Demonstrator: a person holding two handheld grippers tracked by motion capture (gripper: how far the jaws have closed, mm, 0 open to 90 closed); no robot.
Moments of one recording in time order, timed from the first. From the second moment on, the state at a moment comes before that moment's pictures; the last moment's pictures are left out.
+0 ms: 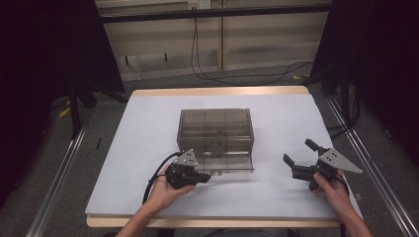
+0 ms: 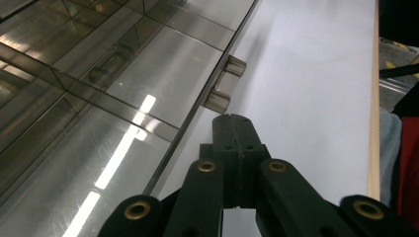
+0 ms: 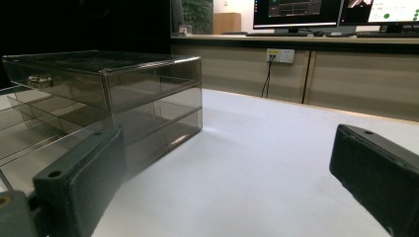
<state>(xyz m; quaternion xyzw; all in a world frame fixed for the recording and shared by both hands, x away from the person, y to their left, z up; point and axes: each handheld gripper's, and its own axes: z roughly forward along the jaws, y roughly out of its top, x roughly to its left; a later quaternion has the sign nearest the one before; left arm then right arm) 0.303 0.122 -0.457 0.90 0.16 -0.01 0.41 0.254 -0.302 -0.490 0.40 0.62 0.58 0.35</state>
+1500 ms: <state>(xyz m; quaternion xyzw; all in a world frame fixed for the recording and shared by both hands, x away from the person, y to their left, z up) 0.308 0.121 -0.460 0.90 0.18 0.00 0.40 0.254 -0.302 -0.490 0.40 0.62 0.58 0.35</state>
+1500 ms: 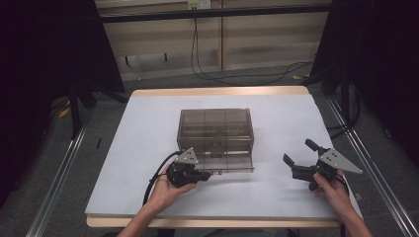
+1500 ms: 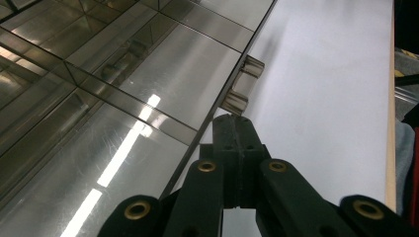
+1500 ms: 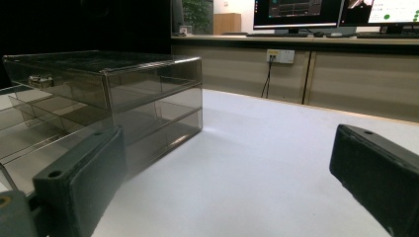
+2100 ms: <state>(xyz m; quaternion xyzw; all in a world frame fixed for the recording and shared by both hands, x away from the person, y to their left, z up) 0.309 0.122 -0.460 0.89 0.19 0.01 0.41 0.253 -0.302 -0.490 0.40 0.62 0.58 0.35</state>
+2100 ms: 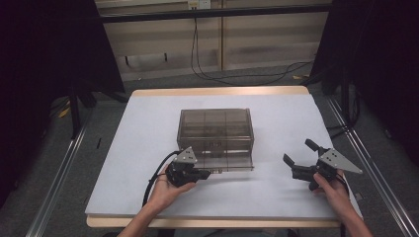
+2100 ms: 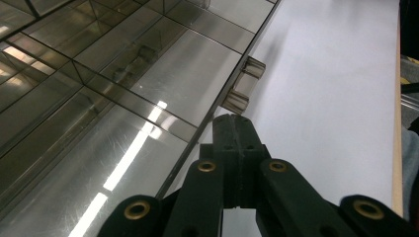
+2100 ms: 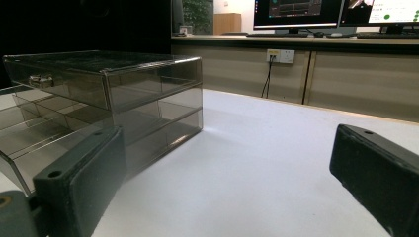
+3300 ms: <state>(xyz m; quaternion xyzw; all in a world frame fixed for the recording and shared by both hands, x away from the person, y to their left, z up) 0.312 0.124 -0.461 0.88 0.21 0.01 0.42 0.254 -0.302 -0.491 0.40 0.62 0.58 0.35</state>
